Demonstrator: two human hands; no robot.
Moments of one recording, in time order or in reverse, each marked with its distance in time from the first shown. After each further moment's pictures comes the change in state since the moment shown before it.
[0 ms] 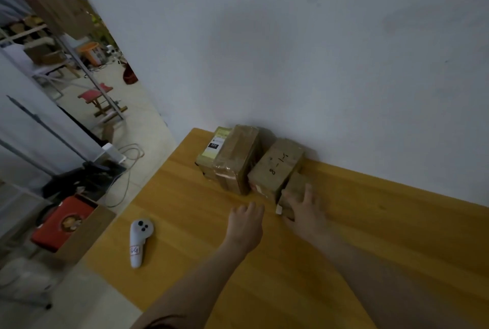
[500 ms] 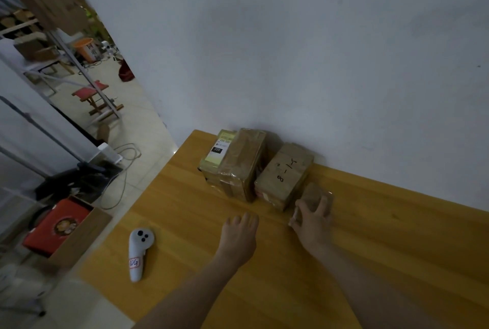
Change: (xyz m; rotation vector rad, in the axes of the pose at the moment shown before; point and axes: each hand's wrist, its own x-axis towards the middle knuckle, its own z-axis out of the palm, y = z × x) left_hand 0.007 -0.041 0.027 0.045 -0.028 0.038; right_hand 0.017 -0.010 0.026 0.198 0.133 0.213
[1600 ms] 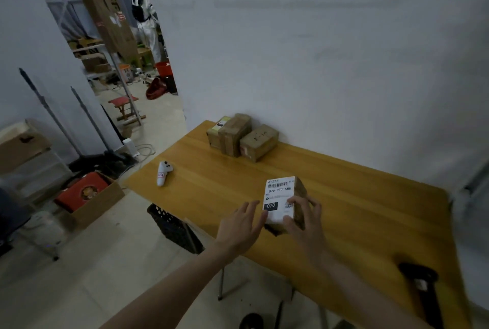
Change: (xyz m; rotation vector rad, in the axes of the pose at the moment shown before) left_hand -0.343 0.210 -0.045 -0.553 0.278 -0.085; right_hand -0.396 0.125 -0.100 0.787 0.104 -0.448
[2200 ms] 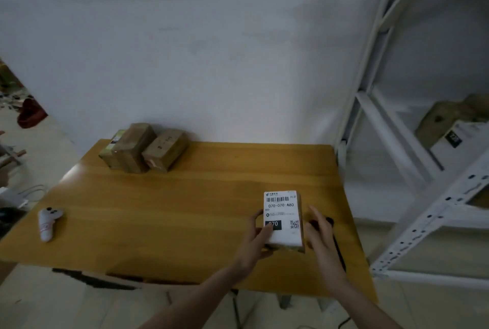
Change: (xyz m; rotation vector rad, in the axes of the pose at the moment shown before) left_hand 0.018 0.168 0.105 -1.113 -0.536 -0.032; right_hand -0.091 0.049 -0.161 0.146 0.478 0.345
